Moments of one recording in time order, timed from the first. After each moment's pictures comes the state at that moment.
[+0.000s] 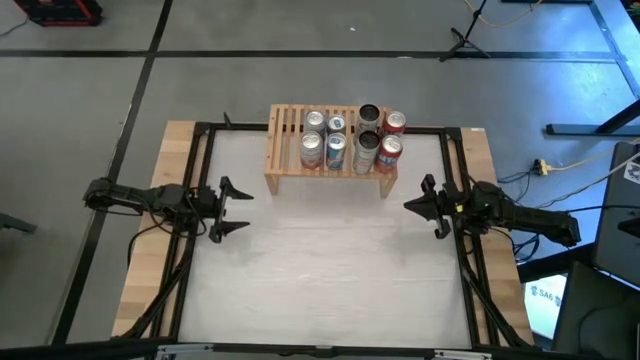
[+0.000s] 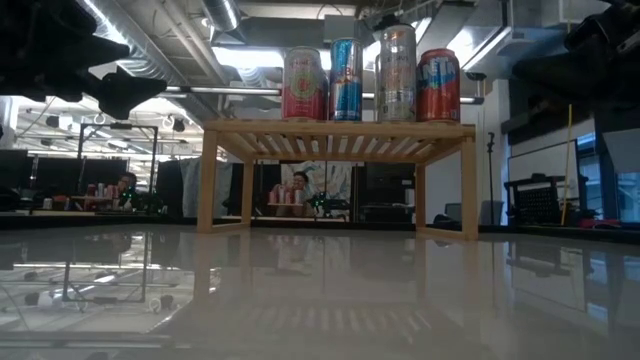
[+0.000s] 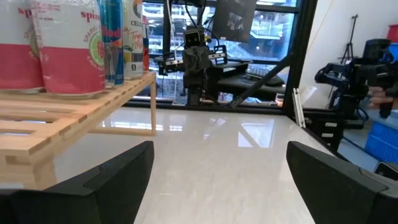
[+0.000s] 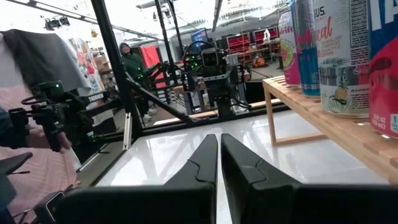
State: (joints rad) left arm -0.17 0.01 0.01 0.04 -0.18 -0.07; right arm -0.14 0.00 0.01 0.12 -0.24 0.23
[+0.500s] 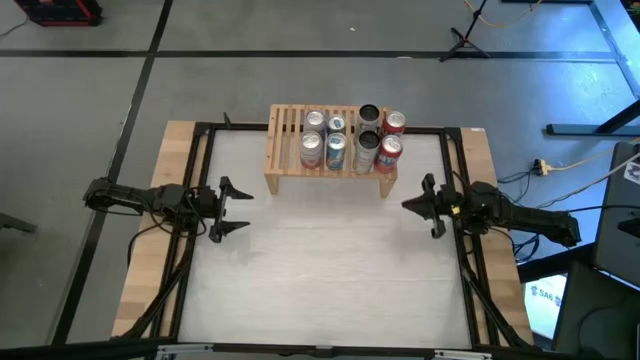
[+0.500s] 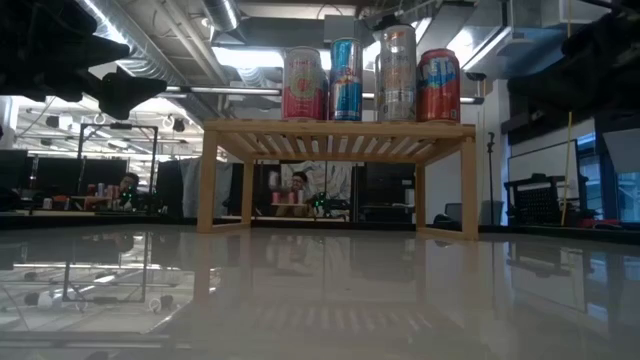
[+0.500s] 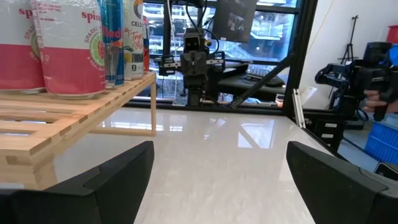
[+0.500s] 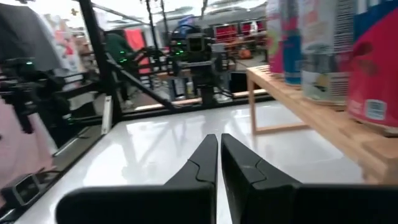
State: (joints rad) left arm -0.17 0.01 0.01 0.04 -0.18 -0.07; right arm -0.14 0.00 0.01 0.06 -0.20 0.15
